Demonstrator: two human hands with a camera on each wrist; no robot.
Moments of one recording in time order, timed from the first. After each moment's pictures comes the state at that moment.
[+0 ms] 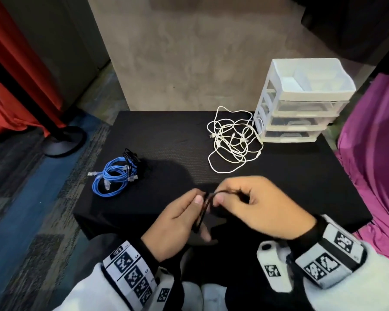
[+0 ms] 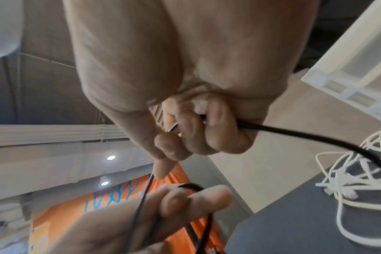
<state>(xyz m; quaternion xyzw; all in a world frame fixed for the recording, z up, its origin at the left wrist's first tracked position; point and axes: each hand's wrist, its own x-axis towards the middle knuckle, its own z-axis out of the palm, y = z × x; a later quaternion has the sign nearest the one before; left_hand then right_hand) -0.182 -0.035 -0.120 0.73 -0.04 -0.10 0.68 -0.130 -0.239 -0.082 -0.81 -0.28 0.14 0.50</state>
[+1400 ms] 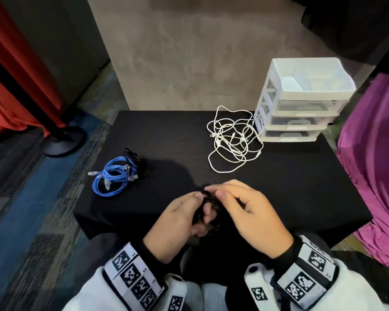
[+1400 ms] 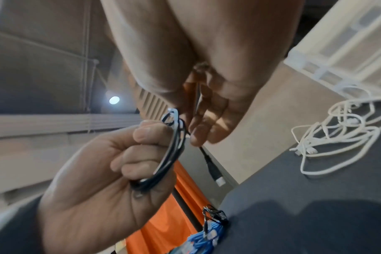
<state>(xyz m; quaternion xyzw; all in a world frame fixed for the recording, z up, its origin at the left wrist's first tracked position) -0.180 -0.046 -0.115 0.60 0.00 -0.17 0.78 -0.148 -0.224 -0.123 -0.79 -0.20 0.01 0.58</state>
